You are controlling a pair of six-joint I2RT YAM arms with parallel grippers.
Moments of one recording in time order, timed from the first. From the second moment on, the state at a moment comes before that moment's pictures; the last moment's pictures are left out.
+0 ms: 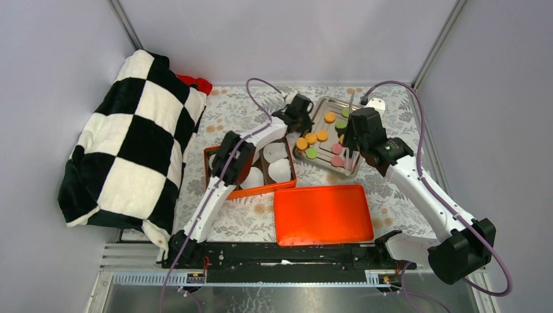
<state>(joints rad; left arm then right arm) -0.60 2.61 2.20 -0.30 -0.10 -0.87 0.44 1.20 1.09 -0.58 0.38 0.45</state>
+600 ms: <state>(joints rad) -0.44 2.41 1.86 -0.18 -0.07 -0.88 0.44 1.46 1.22 -0.73 0.35 0.38</state>
